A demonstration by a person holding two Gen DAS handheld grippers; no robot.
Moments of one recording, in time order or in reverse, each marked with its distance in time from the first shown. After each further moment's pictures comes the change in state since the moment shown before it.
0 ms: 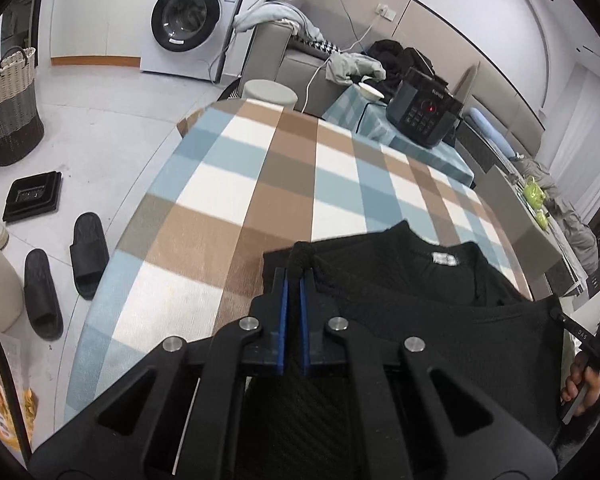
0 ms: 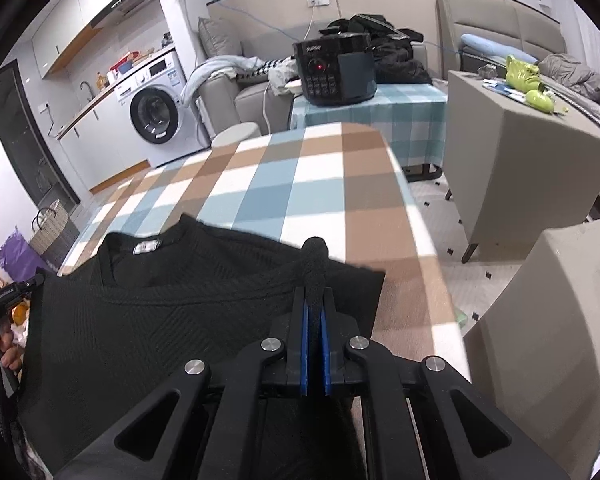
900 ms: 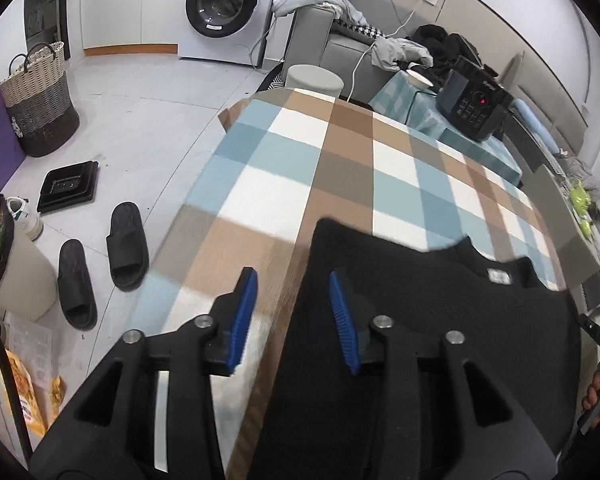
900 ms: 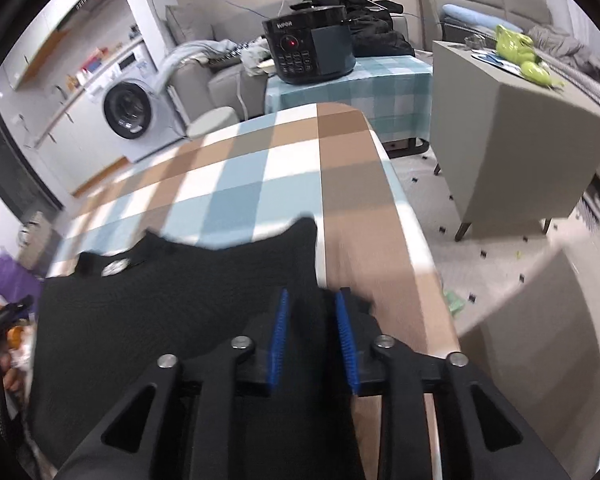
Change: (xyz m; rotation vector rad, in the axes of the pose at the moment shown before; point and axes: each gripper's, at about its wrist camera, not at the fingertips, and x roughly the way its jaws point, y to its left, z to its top) left arm 0.030 0.020 0.020 -0.032 0.071 0.172; right arm 0.029 -0.017 0.017 0.086 0.104 -0.022
